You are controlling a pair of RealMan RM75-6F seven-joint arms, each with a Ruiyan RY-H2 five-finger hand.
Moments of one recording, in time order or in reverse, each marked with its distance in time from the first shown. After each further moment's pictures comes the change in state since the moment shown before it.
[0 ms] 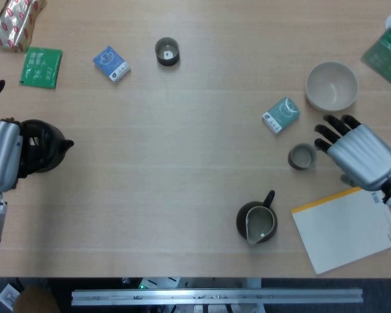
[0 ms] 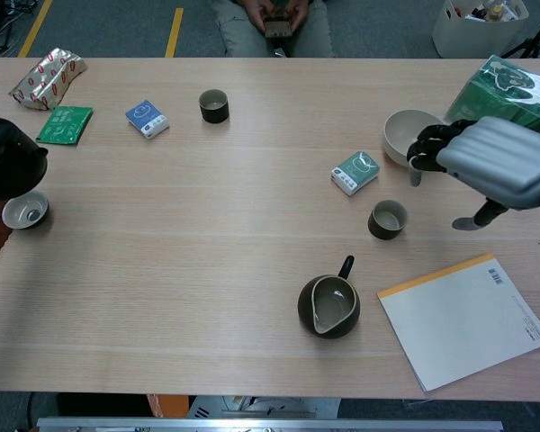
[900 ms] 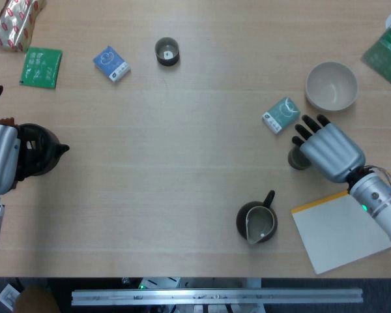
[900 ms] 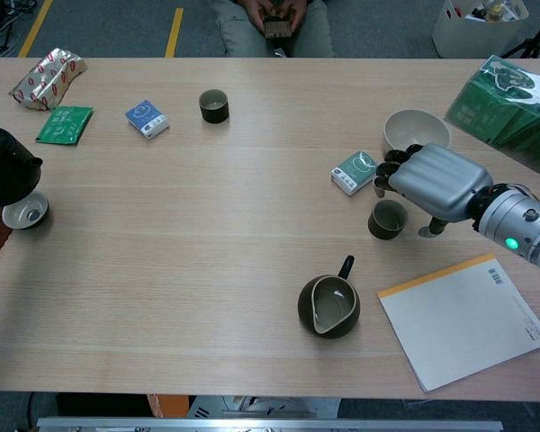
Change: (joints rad) left arm 0.012 0.009 0.007 0.007 -0.014 -0.020 -0.018; right arm 0.101 -0.259 -0.022 0.206 0.209 -0.036 -0.234
